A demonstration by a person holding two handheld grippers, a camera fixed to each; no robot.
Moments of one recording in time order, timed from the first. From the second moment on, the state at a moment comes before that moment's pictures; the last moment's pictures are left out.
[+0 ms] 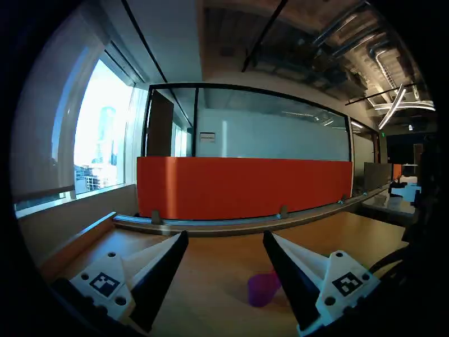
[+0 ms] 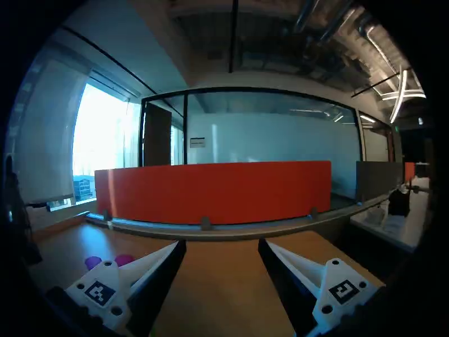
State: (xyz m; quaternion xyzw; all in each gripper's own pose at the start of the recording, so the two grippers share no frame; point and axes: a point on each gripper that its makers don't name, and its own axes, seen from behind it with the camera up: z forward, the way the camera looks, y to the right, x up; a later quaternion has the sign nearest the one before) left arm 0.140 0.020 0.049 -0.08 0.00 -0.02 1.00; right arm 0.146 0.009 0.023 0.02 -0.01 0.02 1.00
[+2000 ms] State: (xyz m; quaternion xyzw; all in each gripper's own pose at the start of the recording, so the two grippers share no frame) left arm 0.163 0.170 0.084 -0.42 -0.06 0.02 0.90; right arm 0.128 -0.112 0.013 0.30 -0.09 -0.04 0.95
